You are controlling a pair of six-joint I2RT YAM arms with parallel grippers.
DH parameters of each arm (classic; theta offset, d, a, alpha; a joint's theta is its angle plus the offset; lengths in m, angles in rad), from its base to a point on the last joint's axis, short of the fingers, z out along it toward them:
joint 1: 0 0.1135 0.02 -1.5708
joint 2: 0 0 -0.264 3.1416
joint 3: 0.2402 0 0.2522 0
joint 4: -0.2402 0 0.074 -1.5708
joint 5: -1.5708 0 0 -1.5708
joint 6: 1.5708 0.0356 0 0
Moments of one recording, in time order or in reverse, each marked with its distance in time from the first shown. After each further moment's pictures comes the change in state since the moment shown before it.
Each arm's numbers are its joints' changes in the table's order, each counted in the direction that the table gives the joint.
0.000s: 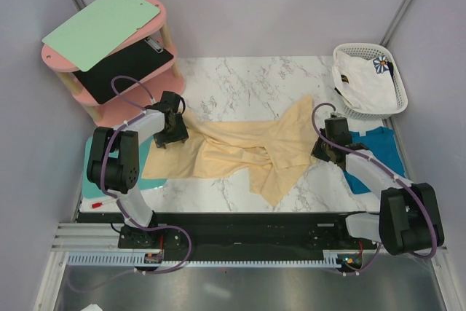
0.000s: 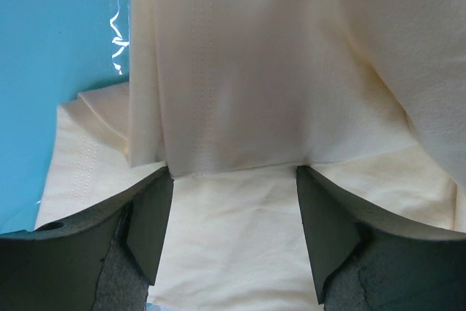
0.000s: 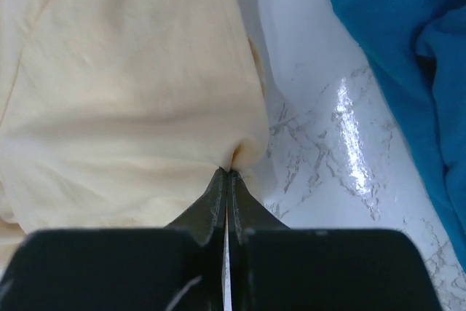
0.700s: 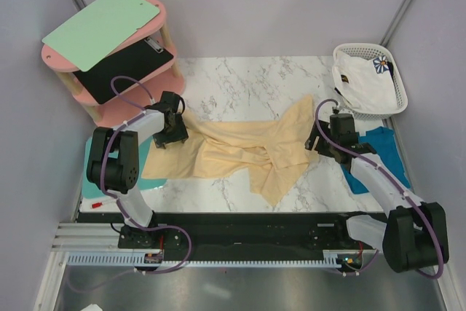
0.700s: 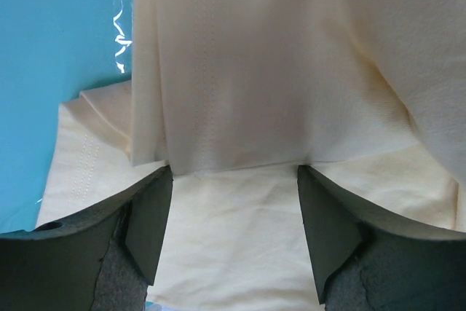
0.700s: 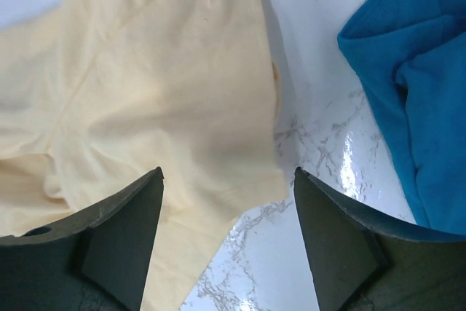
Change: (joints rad) left arm 0.004 -0.005 0.000 -0.004 0.000 0.000; right arm 0.000 -0.115 0.047 -0.079 0.017 -0.066
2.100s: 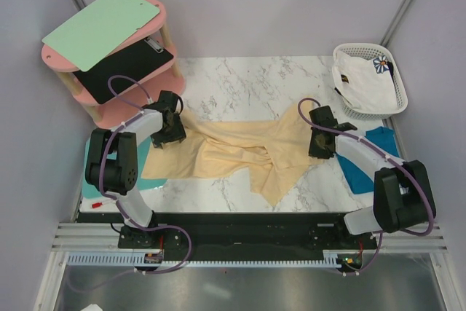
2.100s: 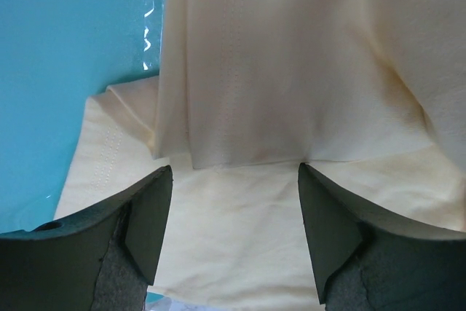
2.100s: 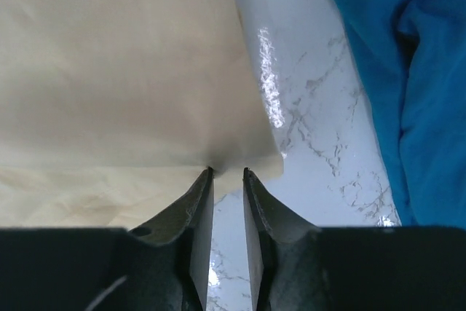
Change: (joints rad) left arm 0.015 -0.017 0.003 -0.024 0.027 -0.001; right arm 0.102 0.251 0.201 -0.266 -0.164 0.017
